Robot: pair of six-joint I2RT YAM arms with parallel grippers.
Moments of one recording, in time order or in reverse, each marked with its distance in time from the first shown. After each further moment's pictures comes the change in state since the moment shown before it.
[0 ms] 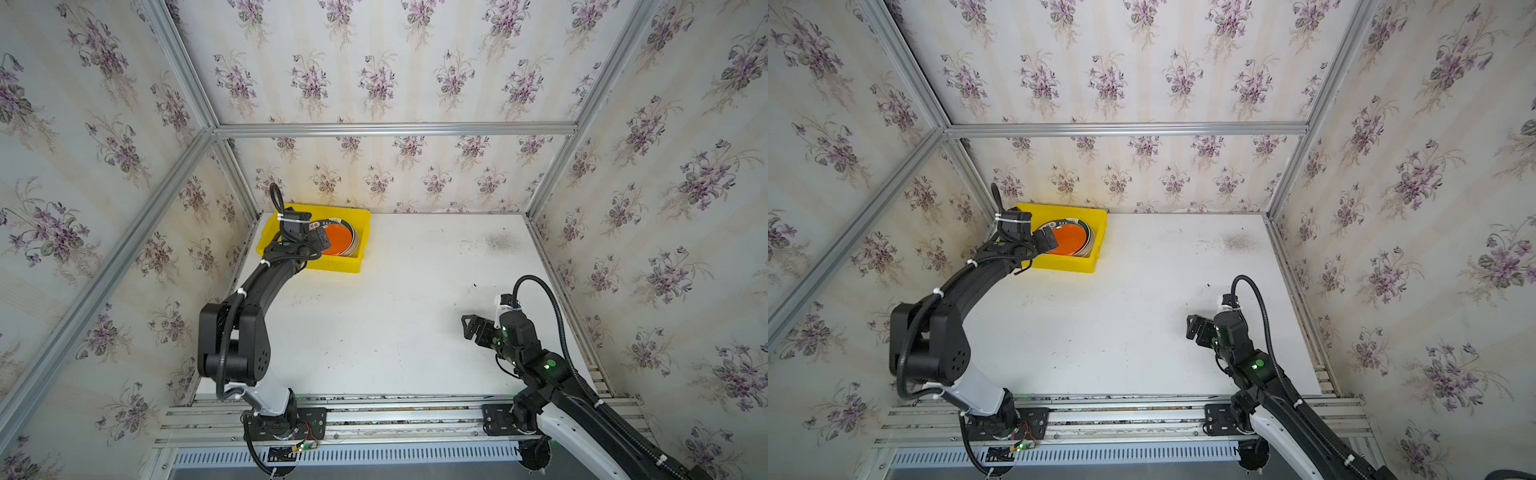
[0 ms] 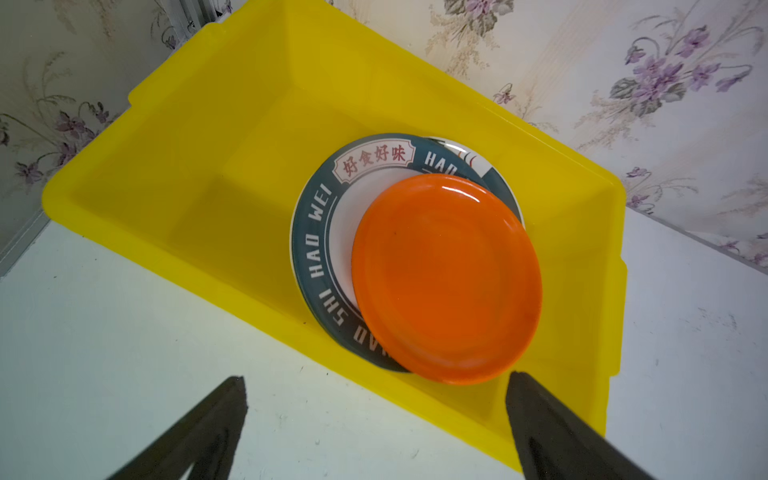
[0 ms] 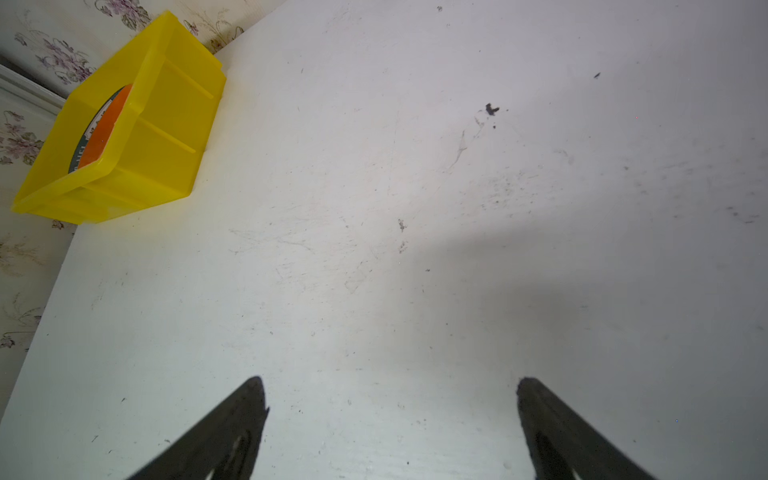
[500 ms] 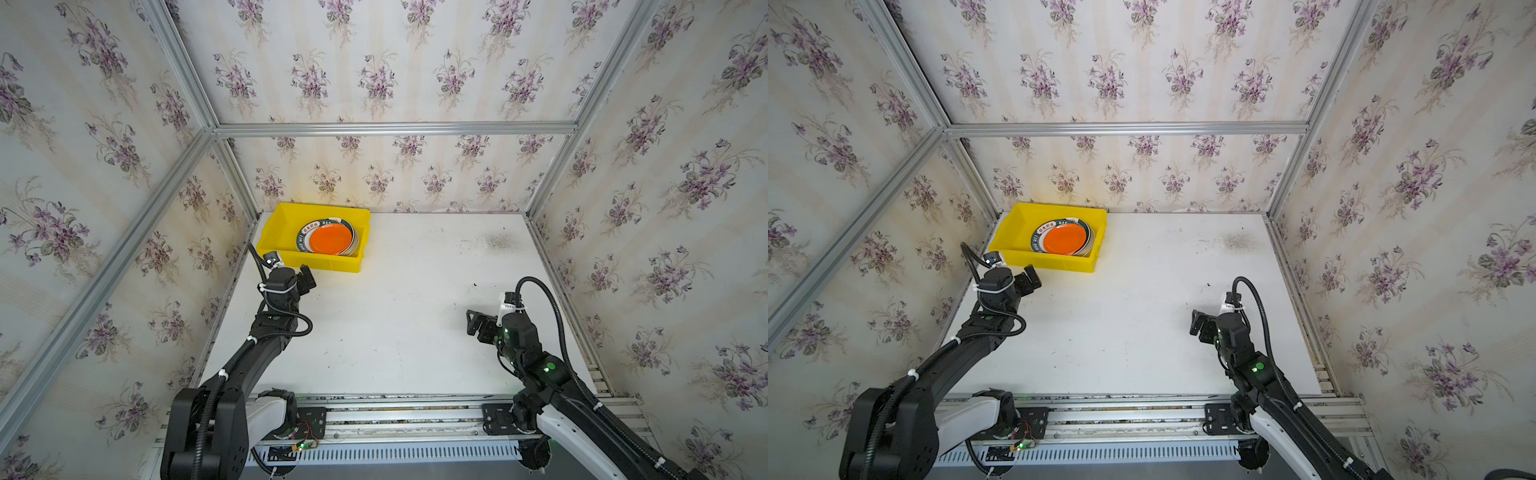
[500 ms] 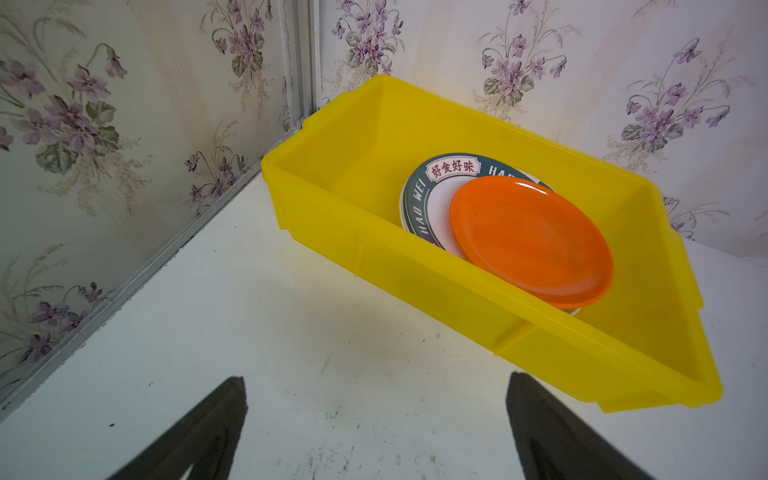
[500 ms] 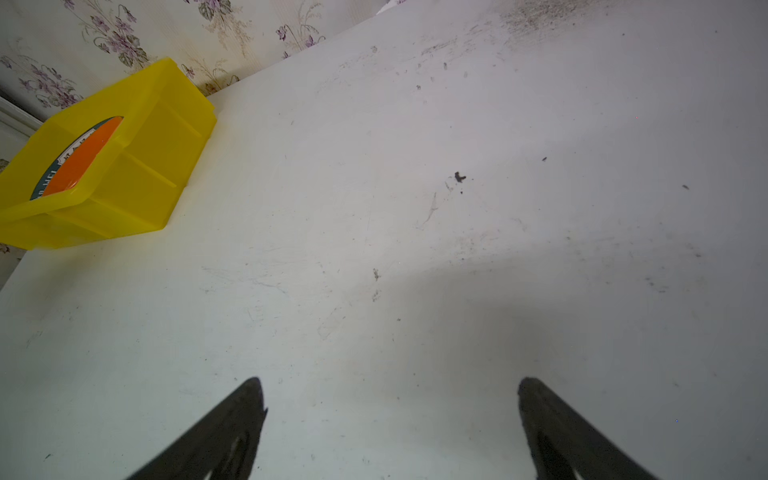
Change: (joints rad) left arm 0.015 -0.444 -0.665 0.512 -0.168 0.139; right arm -0.003 0.019 -0.047 0.160 0.108 -0.117
